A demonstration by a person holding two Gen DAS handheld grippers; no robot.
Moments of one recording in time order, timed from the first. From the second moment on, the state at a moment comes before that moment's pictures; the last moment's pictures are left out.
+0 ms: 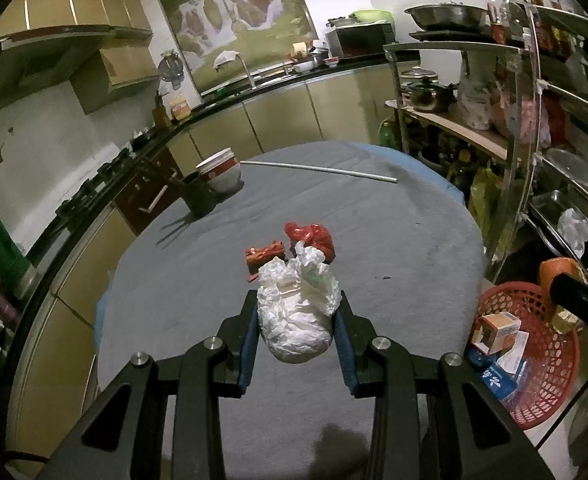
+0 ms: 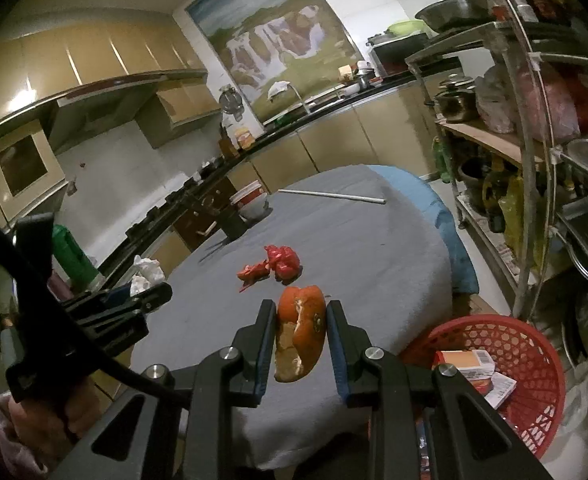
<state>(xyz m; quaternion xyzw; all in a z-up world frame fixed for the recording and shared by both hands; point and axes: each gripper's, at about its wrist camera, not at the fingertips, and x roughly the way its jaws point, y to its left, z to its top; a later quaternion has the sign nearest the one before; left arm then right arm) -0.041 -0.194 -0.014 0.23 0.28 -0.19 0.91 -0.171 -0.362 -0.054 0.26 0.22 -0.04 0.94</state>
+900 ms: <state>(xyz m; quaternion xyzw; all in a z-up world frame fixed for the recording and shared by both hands) -0.081 -0.266 0.000 0.28 0.25 -0.25 0.89 -0.236 -0.429 -0.065 0.33 0.19 -0.10 0.92</state>
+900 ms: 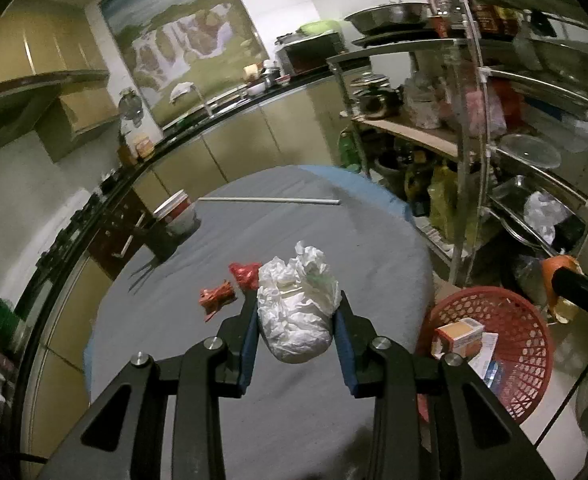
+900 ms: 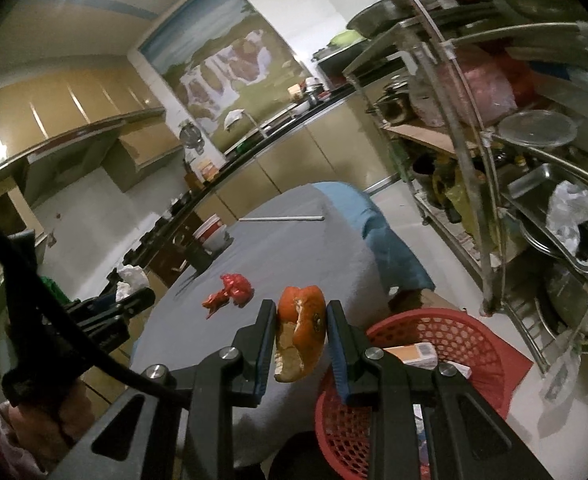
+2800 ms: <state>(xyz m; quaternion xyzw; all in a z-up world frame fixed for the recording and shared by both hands) -0.112 -0.336 -0.100 0.24 0.44 -0.49 0.72 -0.270 -0.488 -0.140 0.49 0.23 -0.14 0.83</state>
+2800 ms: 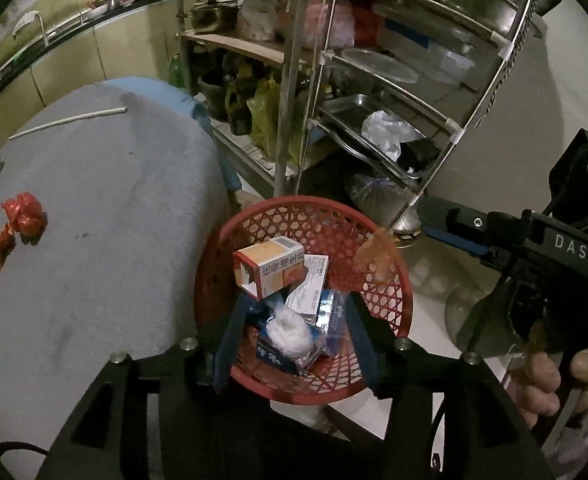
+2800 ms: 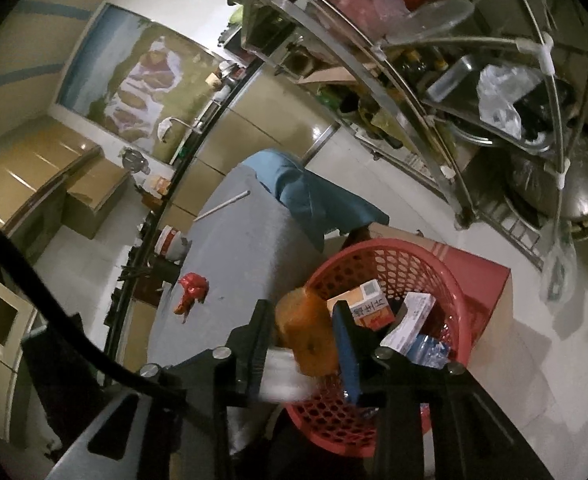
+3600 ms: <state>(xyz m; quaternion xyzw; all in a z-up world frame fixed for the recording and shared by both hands) -0.089 -0.258 -0.030 0.26 0.29 -0.34 0.86 -0.239 -0.442 -0.109 0.43 0.24 -0.11 0.86</state>
